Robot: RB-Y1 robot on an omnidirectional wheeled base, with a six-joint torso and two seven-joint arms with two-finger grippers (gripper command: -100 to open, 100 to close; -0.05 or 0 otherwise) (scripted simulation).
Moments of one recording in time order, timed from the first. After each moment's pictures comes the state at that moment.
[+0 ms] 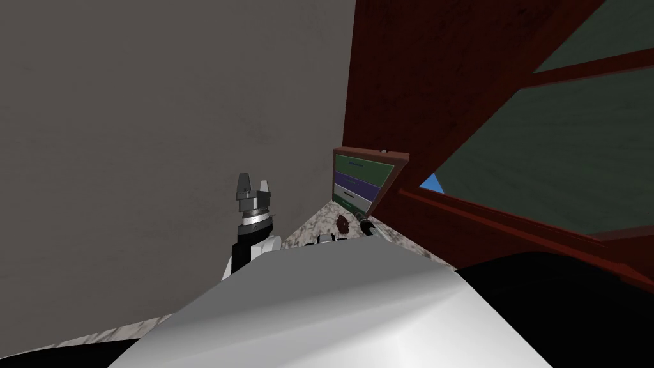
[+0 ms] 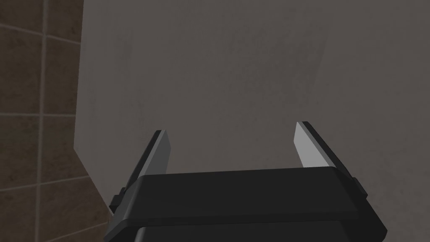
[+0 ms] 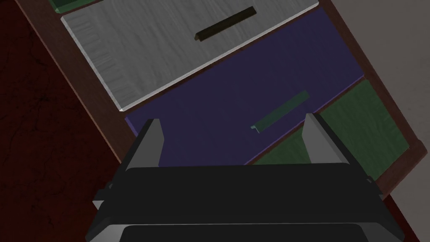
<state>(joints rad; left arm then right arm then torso) 0.48 0.01 -0.06 -2.38 -0.01 -0.41 -0.12 0.33 -0.25 0.12 -1.59 0.55 0.27 0.09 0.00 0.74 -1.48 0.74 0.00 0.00</state>
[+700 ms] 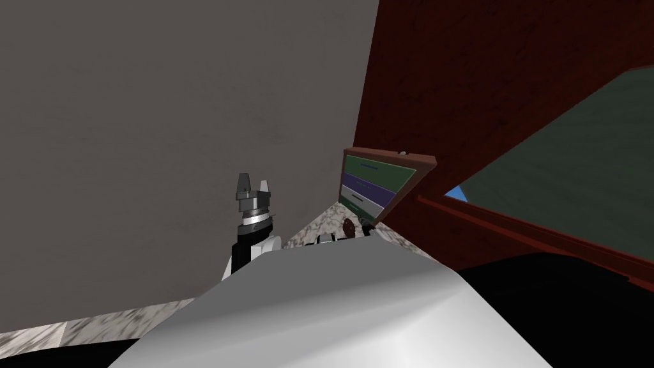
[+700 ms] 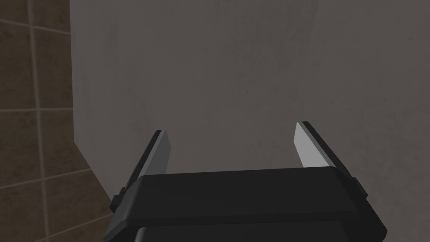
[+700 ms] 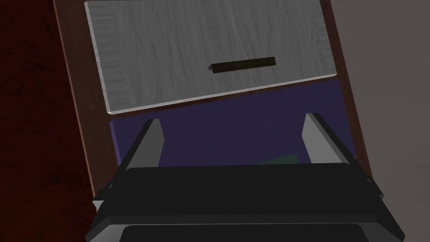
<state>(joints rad) 0.48 0.01 -0.06 -2.38 -0.01 -0.41 -0.12 0.28 -0.28 0.13 -1.42 0.71 0.41 0.14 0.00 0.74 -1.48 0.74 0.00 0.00</state>
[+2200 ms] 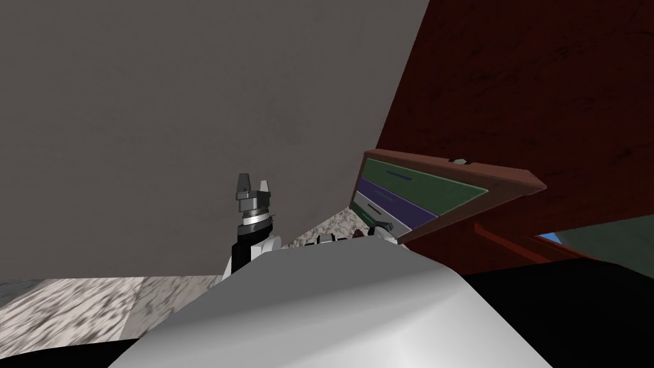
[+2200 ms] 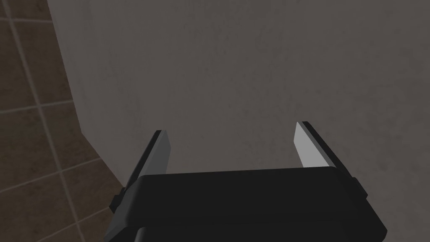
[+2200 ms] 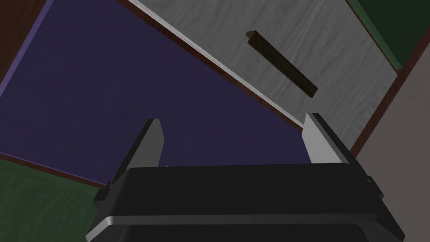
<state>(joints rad) 0.48 0.01 -0.06 -2.38 -0.01 -0.41 -0.12 0.12 -0.37 0.11 -1.04 1.04 0.72 0.27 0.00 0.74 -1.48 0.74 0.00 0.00</state>
